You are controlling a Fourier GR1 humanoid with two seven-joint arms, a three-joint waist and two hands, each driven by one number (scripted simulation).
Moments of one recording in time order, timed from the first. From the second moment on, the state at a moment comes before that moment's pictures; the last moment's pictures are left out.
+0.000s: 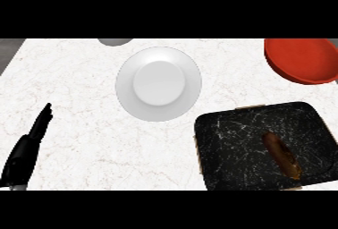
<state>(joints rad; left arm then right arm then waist) 0.06 0.60 -0.23 -1.45 0.15 0.31 -0.17 0.40 -0.70 -0.09 -2.29 0.15 0.06 0.27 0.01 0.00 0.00</state>
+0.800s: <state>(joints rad) 0.07 0.54 -0.19 -1.44 0.09 0.28 -0.17 0.08 -0.78 0.08 -2.00 0.26 0.37 0.49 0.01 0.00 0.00</state>
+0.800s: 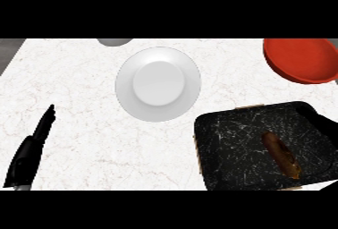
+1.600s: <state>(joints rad) 0.09 0.48 -0.07 -1.48 0.01 0.19 -0.14 -0.01 -0.62 0.10 -1.75 0.46 0.51 0.34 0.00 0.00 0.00</state>
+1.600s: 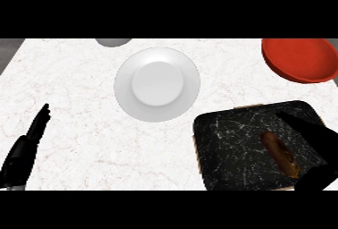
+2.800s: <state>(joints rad) 0.06 0.37 0.02 -1.46 -0.11 0.07 -0.15 -0.30 -0.47 0.01 -1.27 0.72 0.42 0.12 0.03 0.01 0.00</state>
